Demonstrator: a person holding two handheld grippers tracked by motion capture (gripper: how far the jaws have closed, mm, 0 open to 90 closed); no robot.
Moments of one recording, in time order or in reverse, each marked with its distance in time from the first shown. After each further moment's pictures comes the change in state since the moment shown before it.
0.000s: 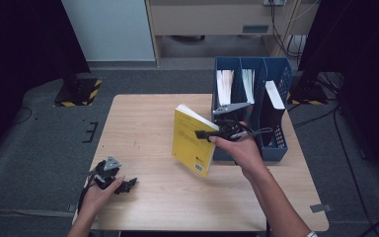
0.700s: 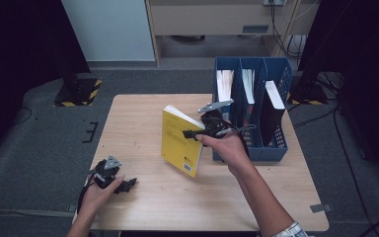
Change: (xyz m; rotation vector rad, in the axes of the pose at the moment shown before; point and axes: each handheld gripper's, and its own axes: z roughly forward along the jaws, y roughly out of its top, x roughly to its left) left arm 0.001 0.002 0.000 0.020 -0.008 0.006; right arm 0.007 0.012 0.038 0.032 0.044 0.008
